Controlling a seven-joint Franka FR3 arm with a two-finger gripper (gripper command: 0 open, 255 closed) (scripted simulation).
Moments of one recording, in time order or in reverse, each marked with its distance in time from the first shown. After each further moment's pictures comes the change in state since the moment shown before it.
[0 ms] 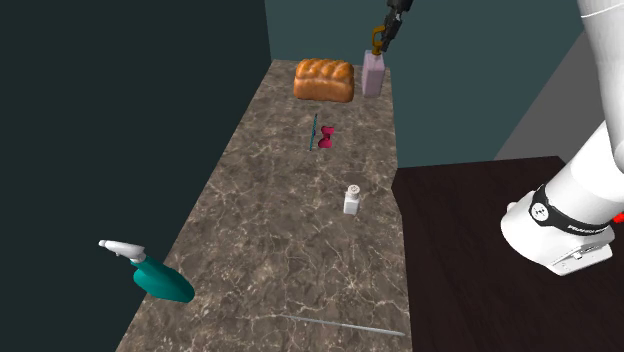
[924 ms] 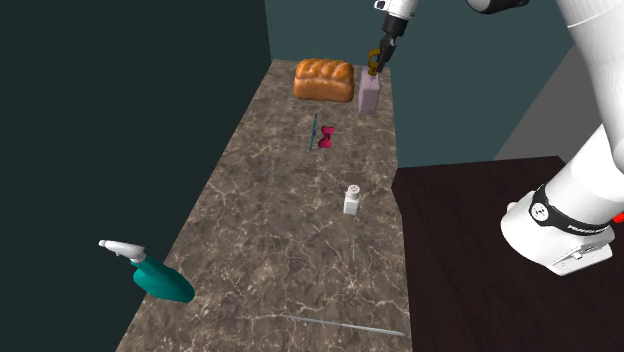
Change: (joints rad) arm -0.010 0.090 0.041 -0.041 0.054 0.111 -0.053
